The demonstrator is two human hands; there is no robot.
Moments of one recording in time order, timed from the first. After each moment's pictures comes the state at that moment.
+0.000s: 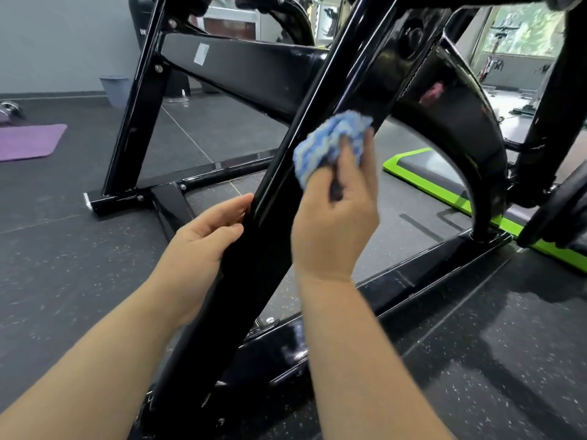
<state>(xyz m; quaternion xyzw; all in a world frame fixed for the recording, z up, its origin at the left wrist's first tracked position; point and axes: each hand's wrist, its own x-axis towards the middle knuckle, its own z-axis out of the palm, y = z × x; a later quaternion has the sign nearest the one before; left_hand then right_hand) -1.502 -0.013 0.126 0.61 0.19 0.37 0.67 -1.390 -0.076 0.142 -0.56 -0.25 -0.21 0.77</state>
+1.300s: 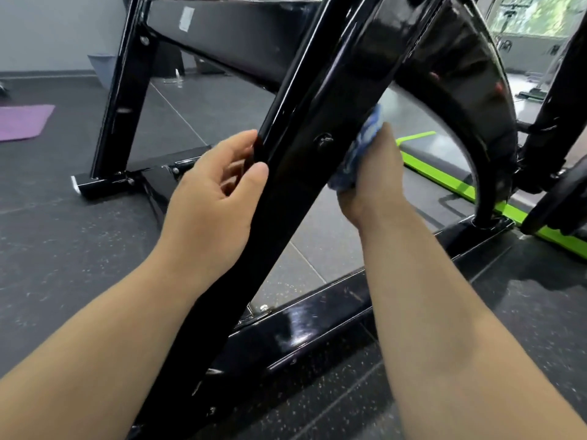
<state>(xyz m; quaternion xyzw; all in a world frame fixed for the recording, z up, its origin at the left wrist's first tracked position) -1.470 -0.029 0.145 0.73 0.21 0.46 0.47 -1.307 -0.081 0.164 -0.42 -0.12 0.31 0.84</state>
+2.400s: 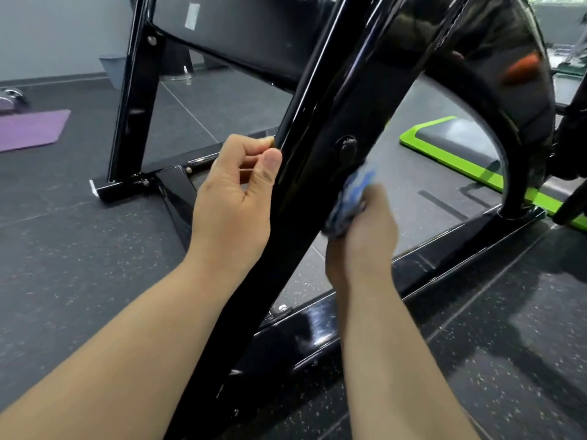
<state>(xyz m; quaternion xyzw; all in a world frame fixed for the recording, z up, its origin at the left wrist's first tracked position) -1.456 -0.016 0.144 0.76 0.23 0.48 0.36 -1.356 -0.081 0.120 -0.39 -0.08 0.22 0.89</state>
